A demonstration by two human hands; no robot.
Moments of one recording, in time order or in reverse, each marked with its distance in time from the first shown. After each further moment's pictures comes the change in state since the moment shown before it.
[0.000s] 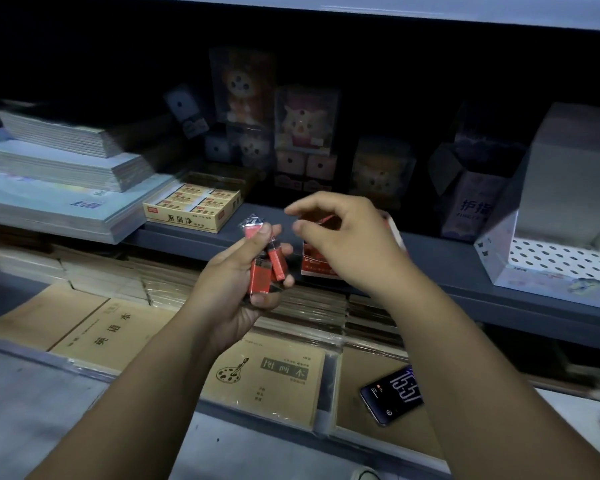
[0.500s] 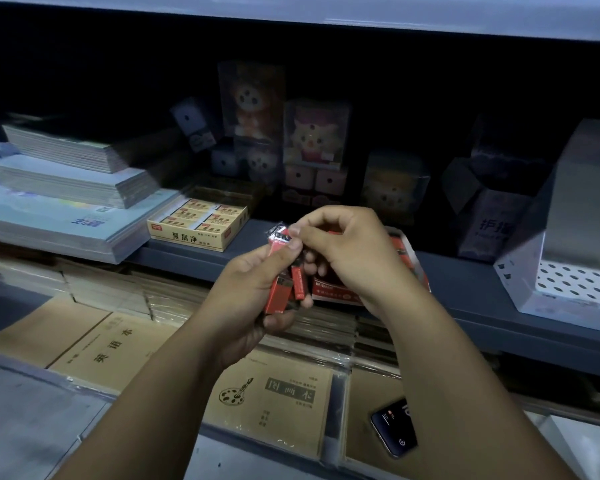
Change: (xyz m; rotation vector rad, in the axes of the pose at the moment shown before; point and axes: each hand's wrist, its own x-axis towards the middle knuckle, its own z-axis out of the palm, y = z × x) left_hand 0.008 0.013 0.008 0.217 -0.114 0.017; right_hand 0.028 0.008 0.014 0.320 -0.024 0.141
